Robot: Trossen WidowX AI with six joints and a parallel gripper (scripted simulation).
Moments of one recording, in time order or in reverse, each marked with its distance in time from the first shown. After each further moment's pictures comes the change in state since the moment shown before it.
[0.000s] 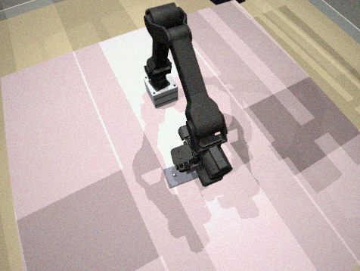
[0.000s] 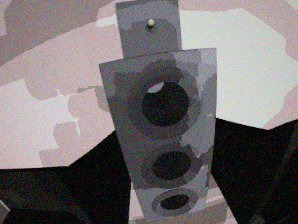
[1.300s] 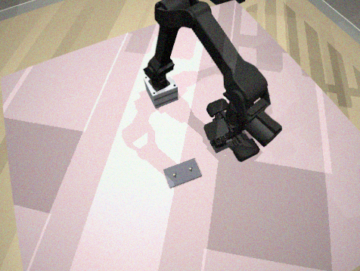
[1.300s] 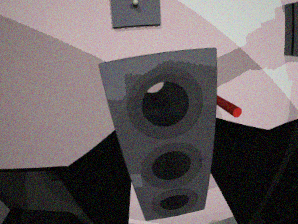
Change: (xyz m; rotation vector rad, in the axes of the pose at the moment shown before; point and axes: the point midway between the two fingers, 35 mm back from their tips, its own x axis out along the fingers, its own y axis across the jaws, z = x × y) arm -0.049 -0.015 -0.102 -0.059 0.010 -0.011
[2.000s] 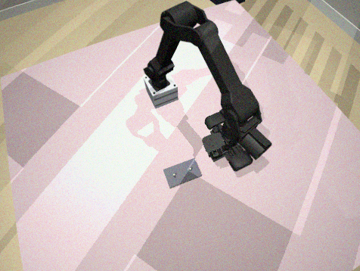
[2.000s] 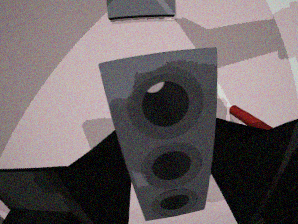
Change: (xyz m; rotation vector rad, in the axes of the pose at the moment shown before) arm 0.063 0.005 0.003 0.000 -0.001 -0.003
